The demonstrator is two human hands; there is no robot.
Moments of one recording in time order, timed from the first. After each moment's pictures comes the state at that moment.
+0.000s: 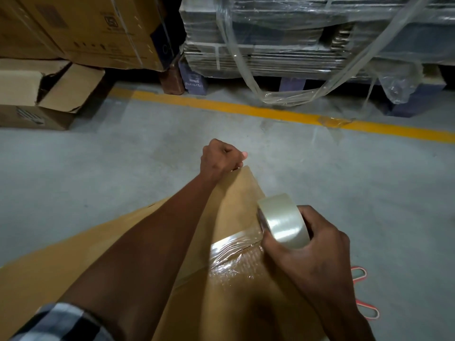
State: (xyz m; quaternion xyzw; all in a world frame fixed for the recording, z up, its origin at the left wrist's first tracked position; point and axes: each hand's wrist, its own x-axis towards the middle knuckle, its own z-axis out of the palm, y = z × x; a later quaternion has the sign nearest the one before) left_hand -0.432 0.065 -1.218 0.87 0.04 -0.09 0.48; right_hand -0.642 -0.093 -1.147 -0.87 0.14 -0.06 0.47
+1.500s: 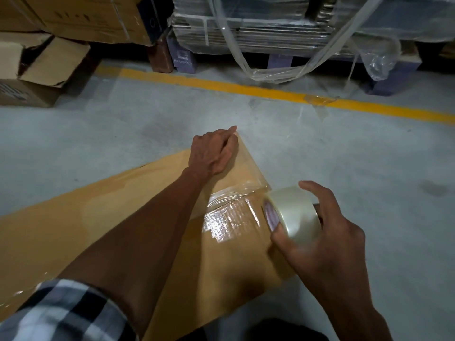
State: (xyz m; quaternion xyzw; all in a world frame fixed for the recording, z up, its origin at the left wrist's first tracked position) left_hand -0.499 0.061 -1.233 0.97 -0.13 -0.01 0.22; right_hand -0.724 -0.112 -1.145 -0.92 0.13 -0.12 0.35
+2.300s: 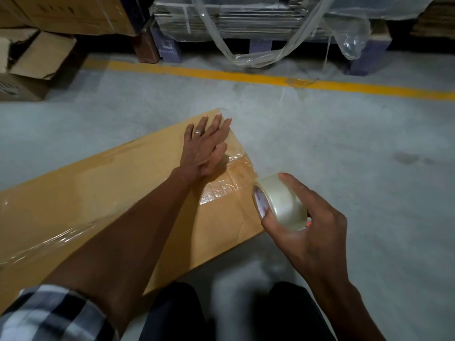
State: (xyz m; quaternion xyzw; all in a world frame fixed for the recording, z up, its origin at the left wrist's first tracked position) left_hand -0.576 0.052 -1.228 0.97 -0.23 -0.06 0.09; right_hand -0.790 -0.132 -1.164 -0.89 0.11 -0.22 0.39
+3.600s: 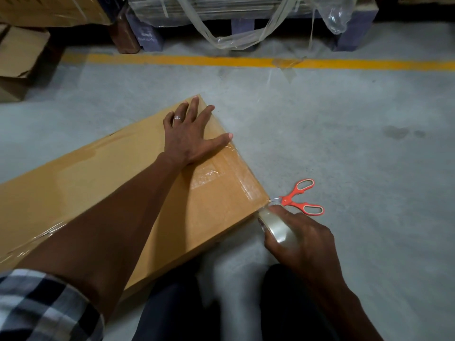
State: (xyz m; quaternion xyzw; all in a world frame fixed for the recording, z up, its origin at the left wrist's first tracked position) left_hand -0.576 0.036 -1.235 0.98 -0.17 -0.04 0.07; right_hand -0.846 -0.169 -1.217 -0.94 0.14 0.02 0.31
